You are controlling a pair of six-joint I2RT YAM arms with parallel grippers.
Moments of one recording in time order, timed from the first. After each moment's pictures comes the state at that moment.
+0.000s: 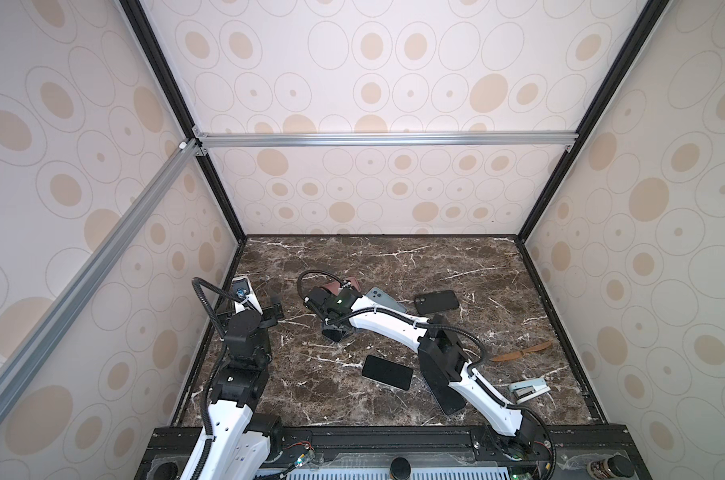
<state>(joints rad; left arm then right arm) -0.13 0.62 0.55 -0.08 -0.51 -0.03 1.04 2.54 2.35 -1.07 0.39 1.07</state>
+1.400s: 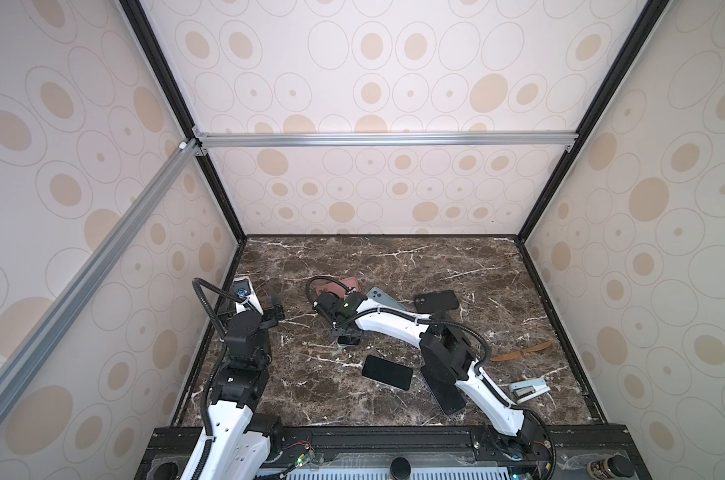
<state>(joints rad) -0.13 0.62 0.54 -0.08 -0.49 -0.03 1.00 2.47 2.13 -0.98 0.30 0.98</state>
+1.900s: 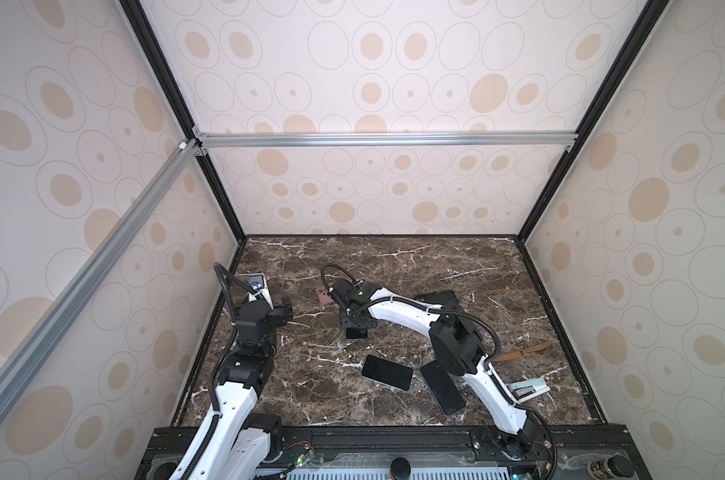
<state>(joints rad) -0.13 0.78 0.57 -0.12 -0.37 -0.03 0.92 2.37 1.97 -0.87 0.17 0.80</state>
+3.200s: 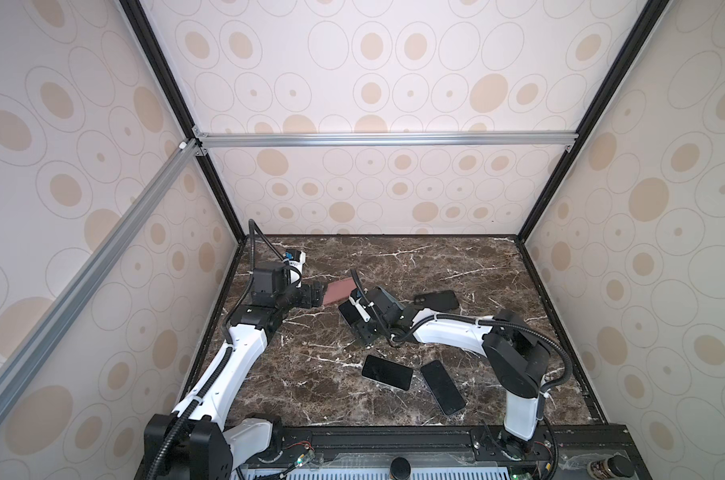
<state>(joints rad) -0.14 1.18 0.91 -0.34 0.28 -0.10 0.91 1.88 1.24 -0.20 0.07 0.17</state>
